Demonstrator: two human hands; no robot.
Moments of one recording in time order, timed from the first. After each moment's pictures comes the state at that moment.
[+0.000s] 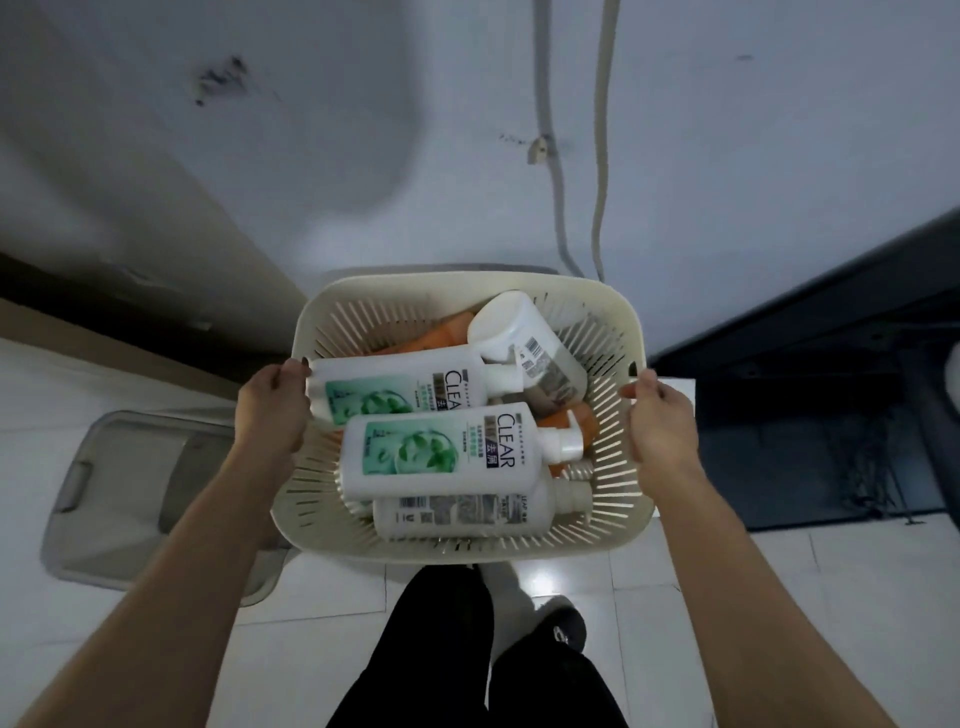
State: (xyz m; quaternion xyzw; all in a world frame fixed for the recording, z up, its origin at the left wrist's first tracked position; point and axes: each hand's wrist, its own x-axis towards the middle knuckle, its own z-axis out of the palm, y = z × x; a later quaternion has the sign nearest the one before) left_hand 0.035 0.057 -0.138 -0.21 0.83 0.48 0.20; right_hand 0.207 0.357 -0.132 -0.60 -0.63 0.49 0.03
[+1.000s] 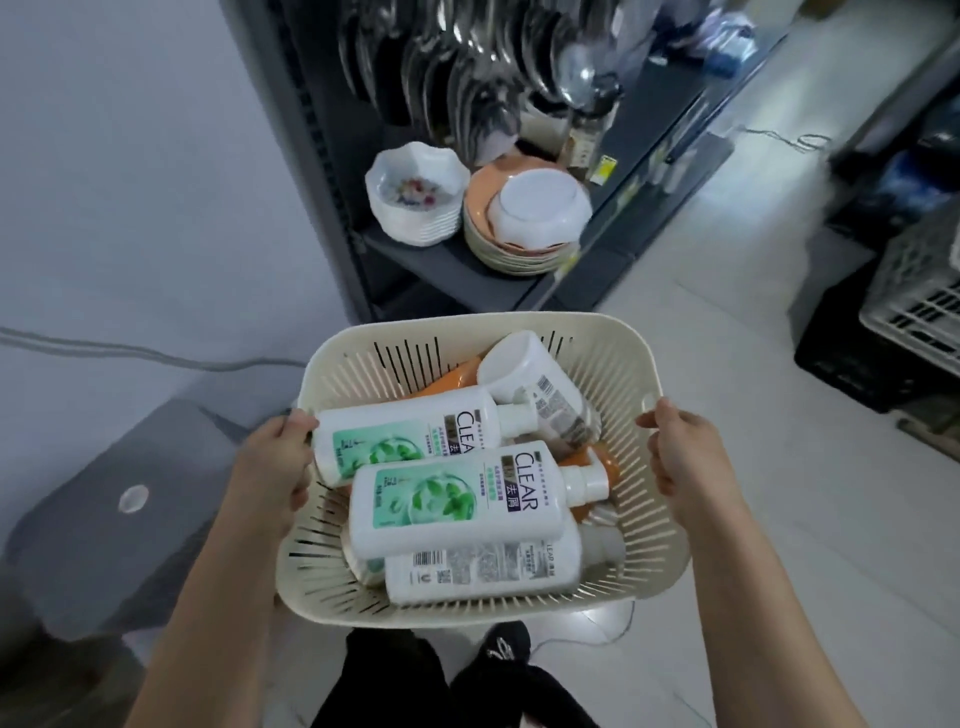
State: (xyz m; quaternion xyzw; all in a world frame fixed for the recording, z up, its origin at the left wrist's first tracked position) left_hand 0.410 0.304 -0.040 0.11 0.79 0.44 0.42; right_hand 0.741 0.399 -0.016 -0.76 -0.37 0.46 0.27
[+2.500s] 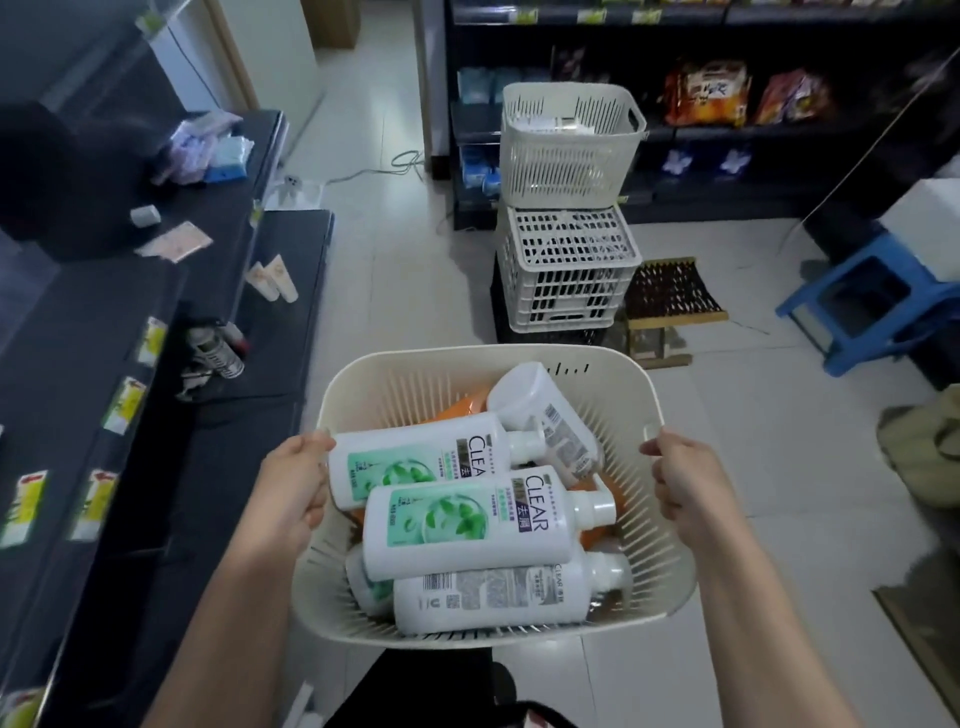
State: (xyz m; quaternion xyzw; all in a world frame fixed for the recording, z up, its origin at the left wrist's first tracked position) left_hand 0.987 0.805 -0.017 0.39 0.66 0.25 0.59; right_hand 1.286 0.646 -0.024 -0.82 -0.01 0.36 0.44
